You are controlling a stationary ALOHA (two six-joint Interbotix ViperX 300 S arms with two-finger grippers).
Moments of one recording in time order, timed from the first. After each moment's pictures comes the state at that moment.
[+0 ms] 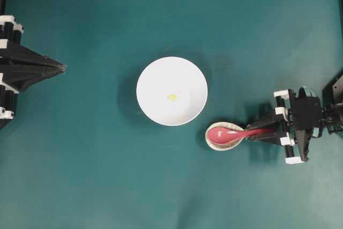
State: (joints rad) left arm 0.00 -0.97 1.18 0.01 -0.28 0.00; right arm 0.37 0.12 1.35 0.28 -1.09 0.08
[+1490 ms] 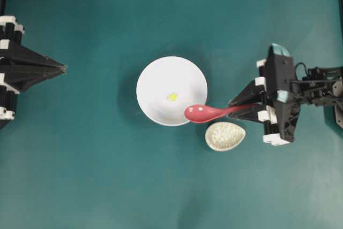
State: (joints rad) left arm 0.00 -0.97 1.18 0.01 -0.27 0.00; right arm 0.07 -0.40 0.94 0.28 0.07 -0.09
